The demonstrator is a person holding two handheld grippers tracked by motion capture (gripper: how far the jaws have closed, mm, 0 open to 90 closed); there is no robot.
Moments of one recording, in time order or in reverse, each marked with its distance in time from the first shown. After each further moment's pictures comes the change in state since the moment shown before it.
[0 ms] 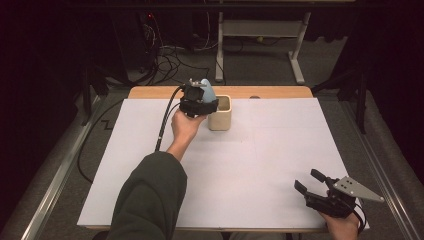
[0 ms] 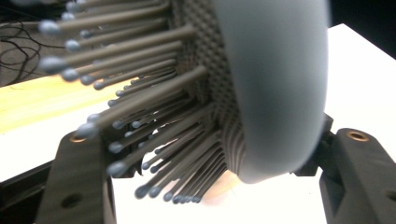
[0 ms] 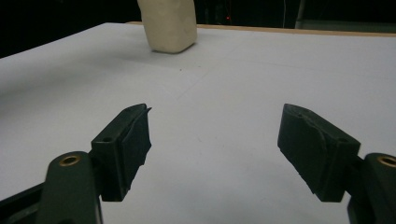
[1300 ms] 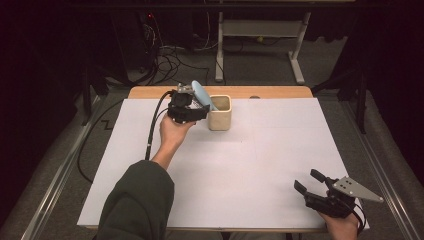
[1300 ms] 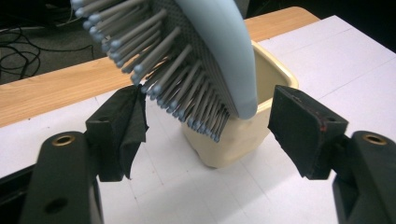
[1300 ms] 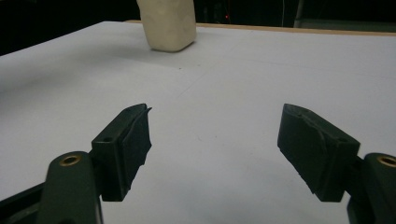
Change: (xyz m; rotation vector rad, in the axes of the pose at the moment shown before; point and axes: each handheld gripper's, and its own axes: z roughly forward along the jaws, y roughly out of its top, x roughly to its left) left arm 0.017 -0.019 -0.029 -0.013 -0.031 0.019; right arm 0.001 0.000 0.001 0.005 -0.007 -0.005
